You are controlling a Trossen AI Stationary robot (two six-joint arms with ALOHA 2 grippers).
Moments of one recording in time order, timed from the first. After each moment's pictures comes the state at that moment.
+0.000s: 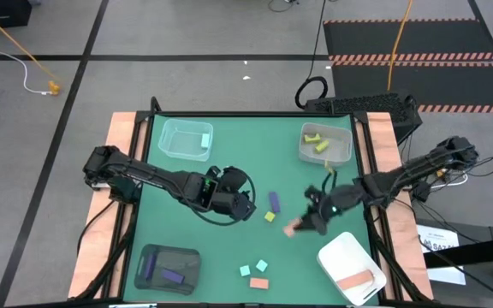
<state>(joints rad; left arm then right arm) -0.27 1.75 1.59 -0.88 -0.57 -0.89 0.34 1.02 0.57 0.02 -0.09 1.13</state>
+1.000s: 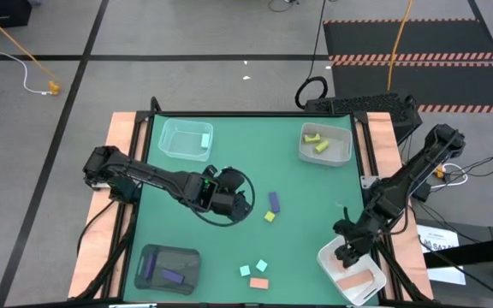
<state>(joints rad) -0.28 1.76 1.59 -0.97 -0.57 -0.89 0.80 1.02 0.57 -0.48 -0.34 1.84</state>
